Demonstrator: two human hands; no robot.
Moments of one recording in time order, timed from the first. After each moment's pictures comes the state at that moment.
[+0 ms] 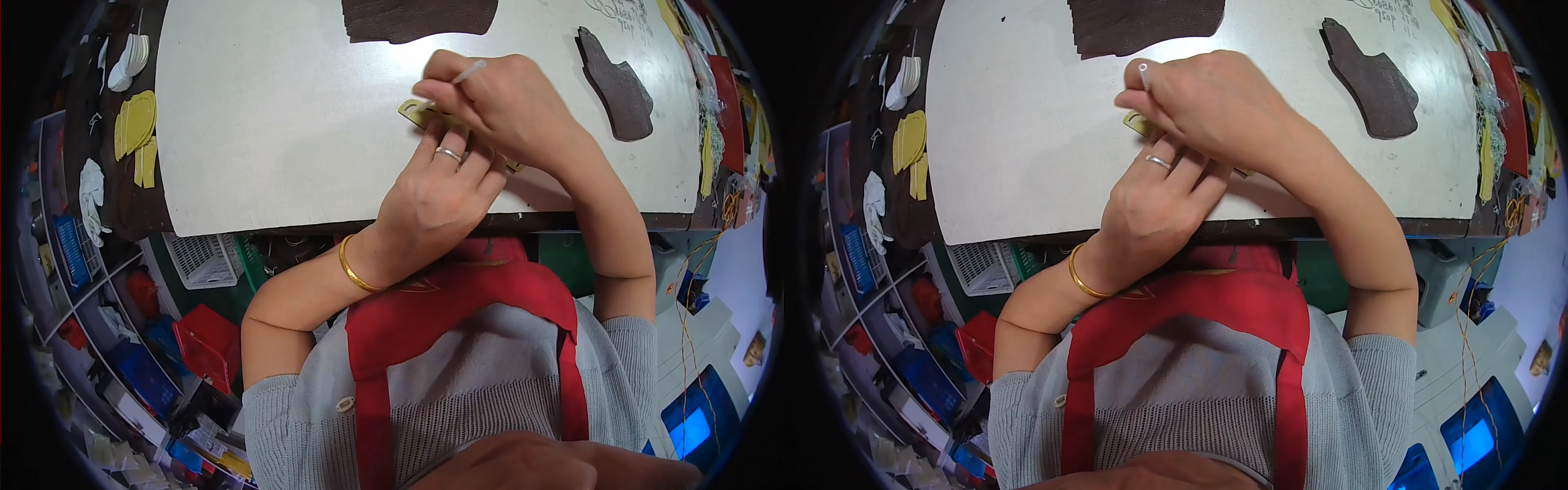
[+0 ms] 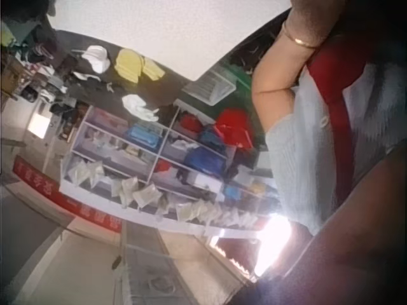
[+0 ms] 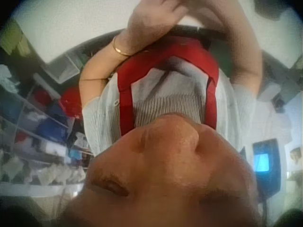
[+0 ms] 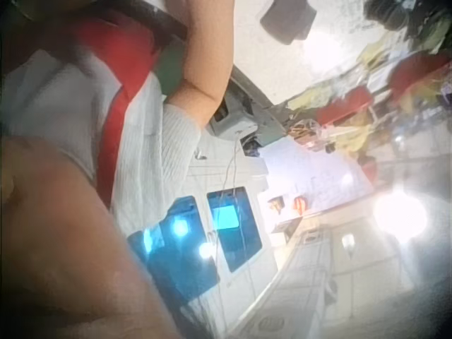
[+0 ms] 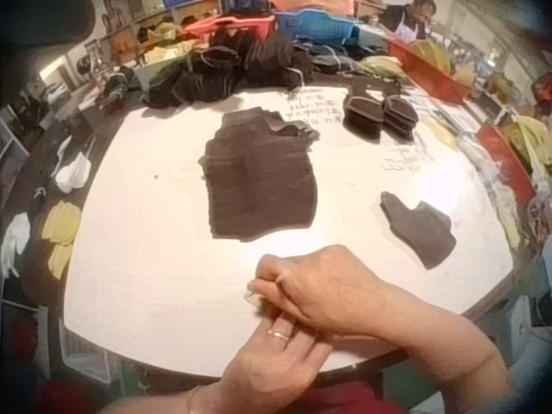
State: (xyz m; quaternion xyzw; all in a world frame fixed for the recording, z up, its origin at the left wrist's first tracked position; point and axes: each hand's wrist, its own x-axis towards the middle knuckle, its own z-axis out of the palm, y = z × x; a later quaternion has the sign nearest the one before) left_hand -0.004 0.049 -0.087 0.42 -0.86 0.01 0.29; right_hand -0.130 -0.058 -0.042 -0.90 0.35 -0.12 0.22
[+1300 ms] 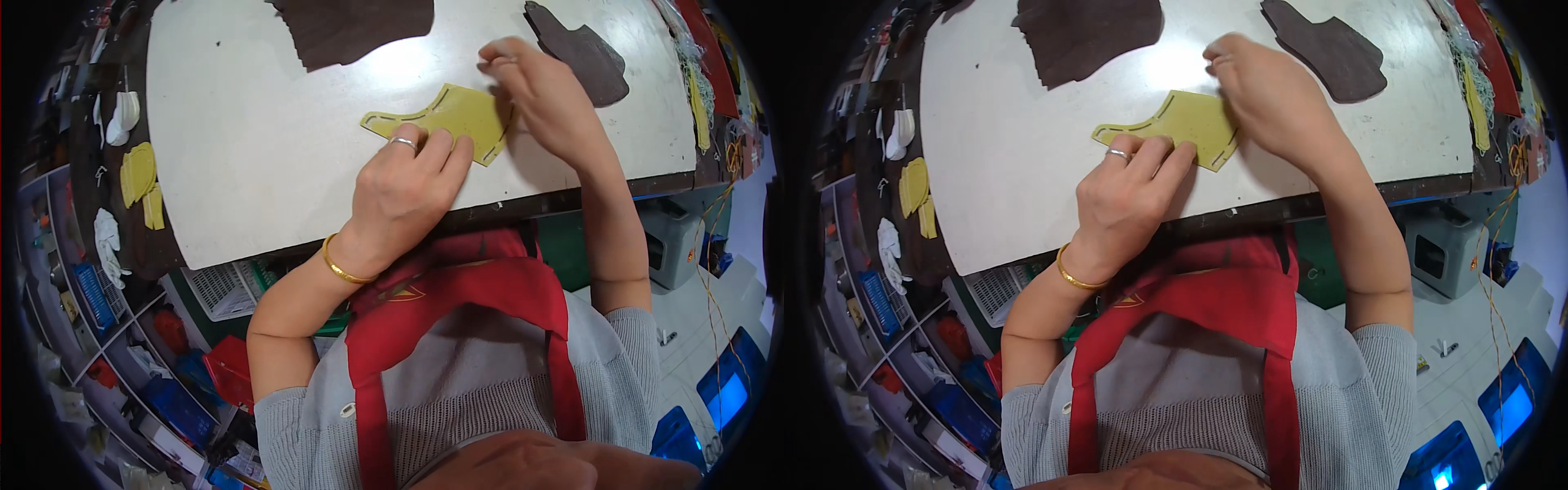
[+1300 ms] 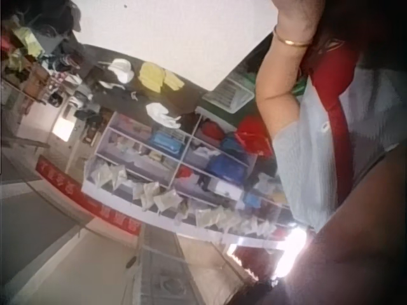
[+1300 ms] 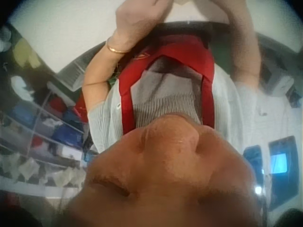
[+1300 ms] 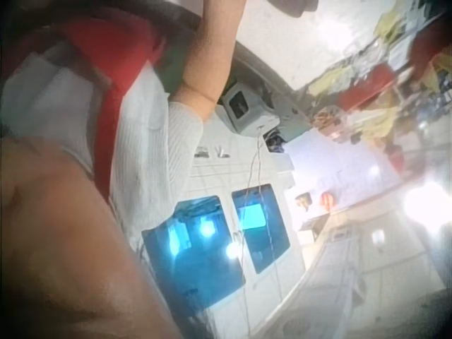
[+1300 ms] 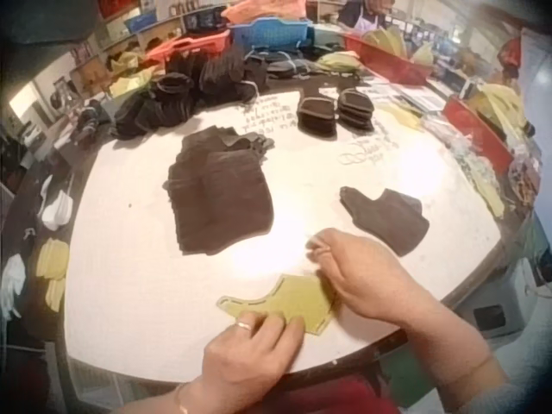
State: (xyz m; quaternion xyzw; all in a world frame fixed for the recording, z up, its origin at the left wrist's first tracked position) left_hand -0.007 0.039 -0.072 0.44 -0.87 0.04 0.21; right_hand -0.204 -0.037 -0.043 -0.73 0.58 -0.21 0.30
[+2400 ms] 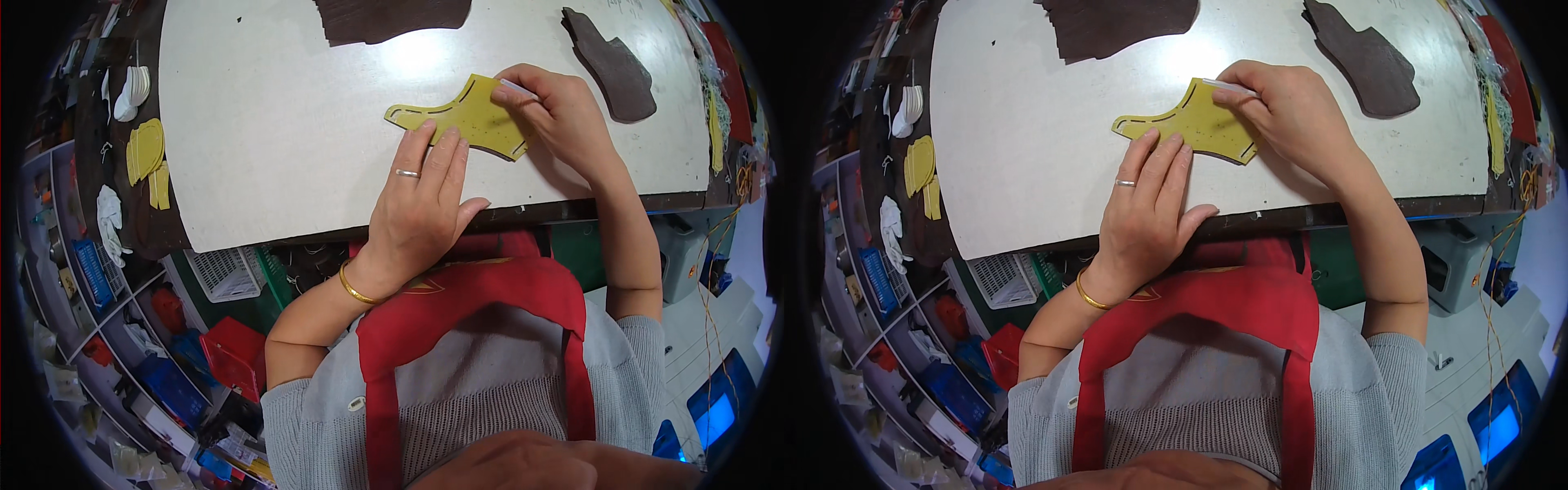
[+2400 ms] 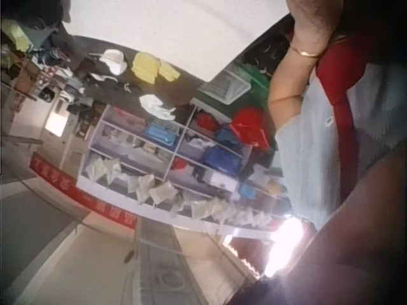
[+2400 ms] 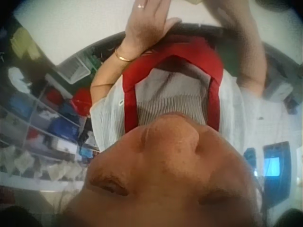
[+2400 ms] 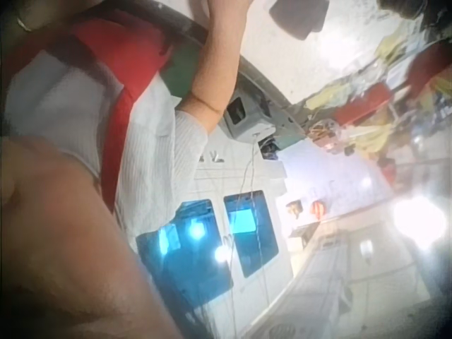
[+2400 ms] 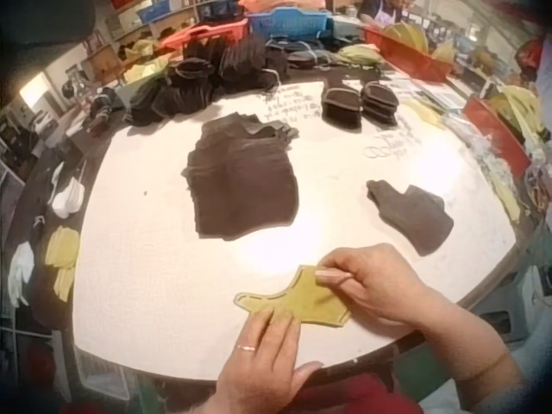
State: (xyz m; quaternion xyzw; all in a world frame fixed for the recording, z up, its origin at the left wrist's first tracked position) left_hand 0.007 0.074 -0.083 0.49 -0.83 -0.10 0.22; right_hand -0.197 -0.040 -0.063 -0.78 0.50 -0.18 0.32
